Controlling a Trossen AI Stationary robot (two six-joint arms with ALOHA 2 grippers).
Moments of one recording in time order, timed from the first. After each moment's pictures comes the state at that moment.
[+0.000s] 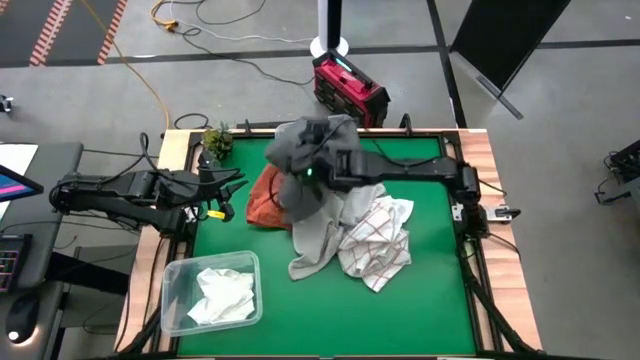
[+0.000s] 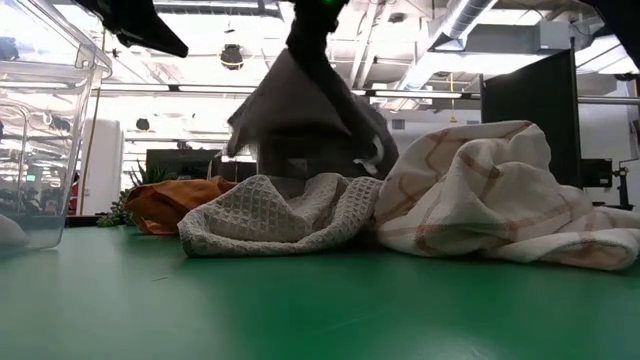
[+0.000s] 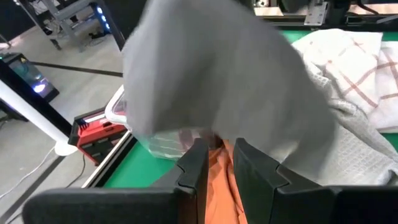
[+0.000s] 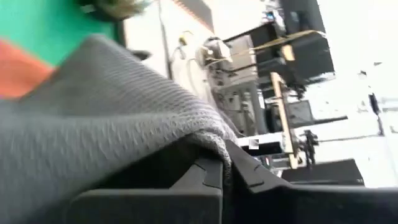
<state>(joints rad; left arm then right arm) -0.09 0.65 0.81 -0.60 -0.61 -0.08 -0.05 2.01 2.04 -0.58 0.90 -0.68</state>
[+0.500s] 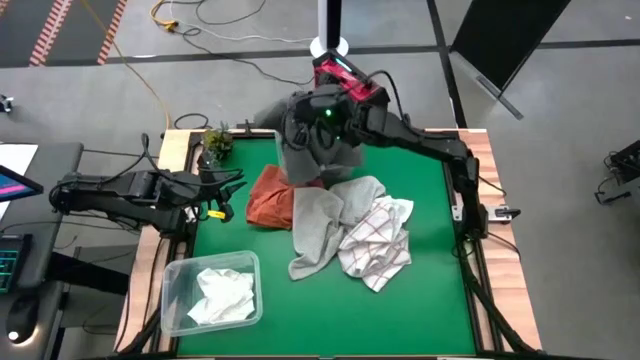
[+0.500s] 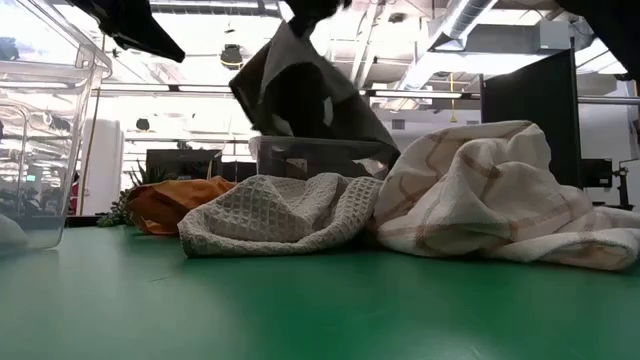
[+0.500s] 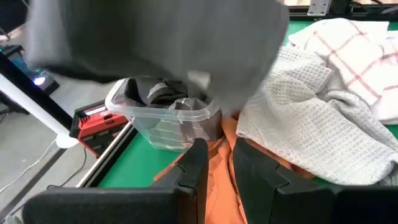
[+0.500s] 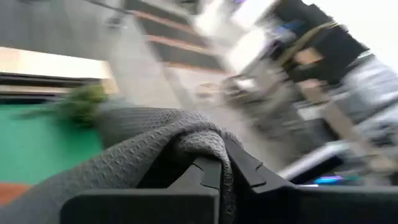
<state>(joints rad) -0.09 0.65 0.81 -0.64 -0.61 -0.10 -0.26 2.01 2.24 -0.56 0.51 -0.41</state>
